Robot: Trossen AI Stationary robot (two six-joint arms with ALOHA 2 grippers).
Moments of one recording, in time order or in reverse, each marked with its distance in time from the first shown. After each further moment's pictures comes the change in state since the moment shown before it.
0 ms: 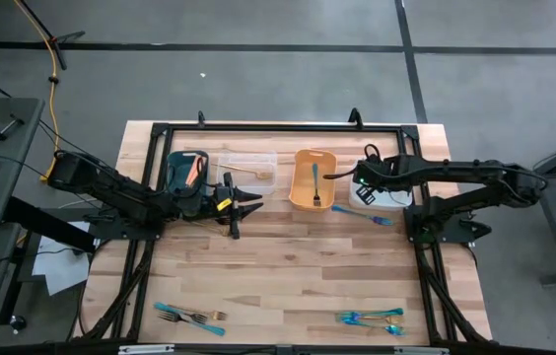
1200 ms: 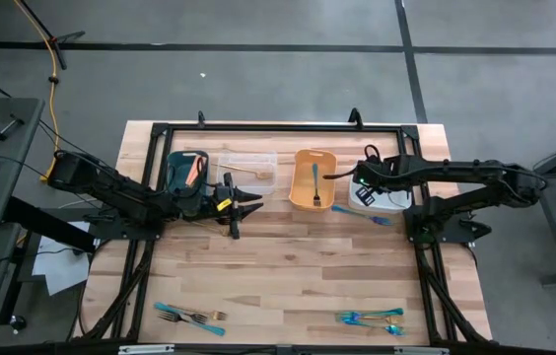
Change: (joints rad) left arm 0.000 0.000 0.000 -0.001 0.003 -0.024; right arm 0.000 0.000 0.000 0.000 -0.037 0.016
